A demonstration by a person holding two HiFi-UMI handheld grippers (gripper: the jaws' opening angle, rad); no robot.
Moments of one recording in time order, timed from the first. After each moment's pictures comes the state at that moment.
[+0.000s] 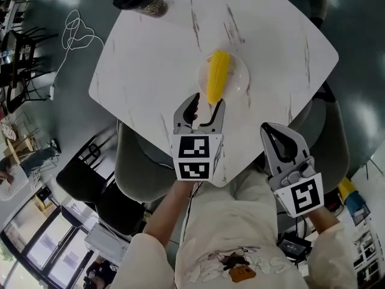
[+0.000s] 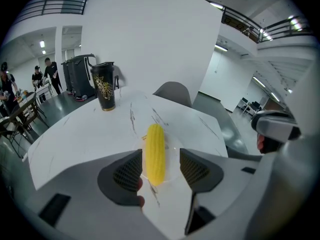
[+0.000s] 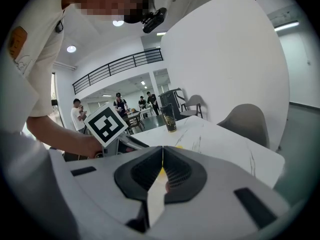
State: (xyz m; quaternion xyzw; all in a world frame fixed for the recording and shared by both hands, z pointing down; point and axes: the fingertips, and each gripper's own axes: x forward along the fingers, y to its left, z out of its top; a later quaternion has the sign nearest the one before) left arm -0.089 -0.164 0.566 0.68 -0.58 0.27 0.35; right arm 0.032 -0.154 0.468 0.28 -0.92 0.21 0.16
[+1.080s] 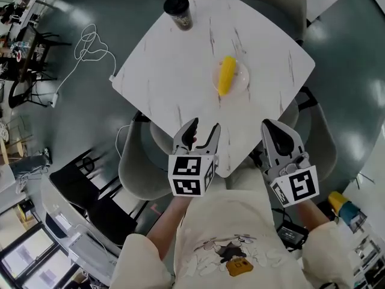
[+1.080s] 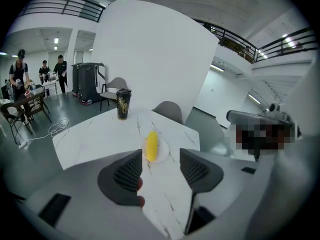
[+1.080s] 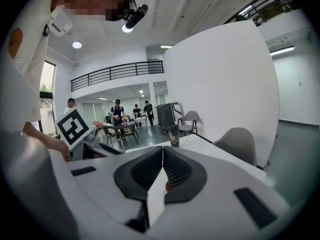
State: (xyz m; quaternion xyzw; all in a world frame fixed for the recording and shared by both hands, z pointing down) left arm -0.131 -0.031 0.435 0.70 -0.60 0.18 0.35; right arm 0.001 -0.080 0.342 0.33 -0.93 0.11 0.13
